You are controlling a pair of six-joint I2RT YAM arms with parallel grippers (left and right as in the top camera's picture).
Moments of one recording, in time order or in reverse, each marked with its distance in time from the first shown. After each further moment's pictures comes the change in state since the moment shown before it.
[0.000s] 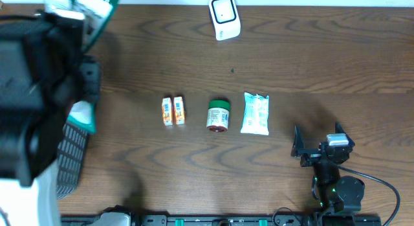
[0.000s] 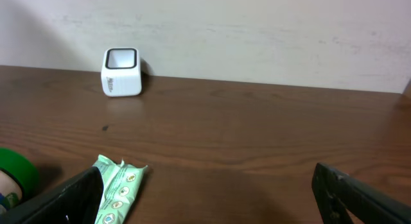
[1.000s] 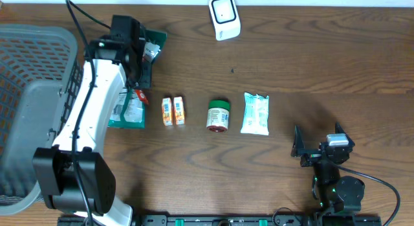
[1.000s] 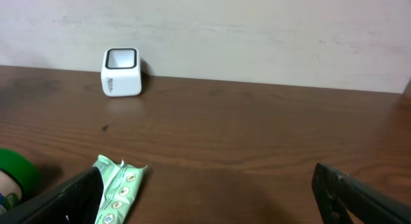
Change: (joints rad) left arm -0.010 0.397 -0.548 0.377 0.101 -0.156; right arm 0.000 0.000 0.000 0.000 0.000 0.000
